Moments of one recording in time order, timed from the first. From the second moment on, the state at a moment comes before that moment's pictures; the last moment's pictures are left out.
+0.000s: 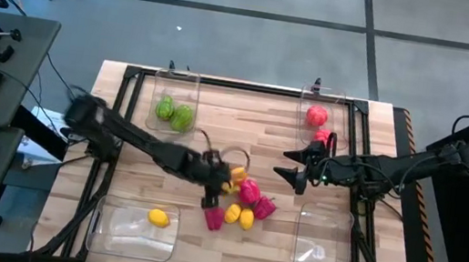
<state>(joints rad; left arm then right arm) -0.22 1.74 1.13 -0.35 -0.23 -0.28 0.27 0.93 0.65 -0.09 0.45 0.70</state>
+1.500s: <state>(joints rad) -0.98 1.41 1.13 -0.93 -0.32 -1.51 0.27 1.07 0.65 -0.04 0.60 0.99</state>
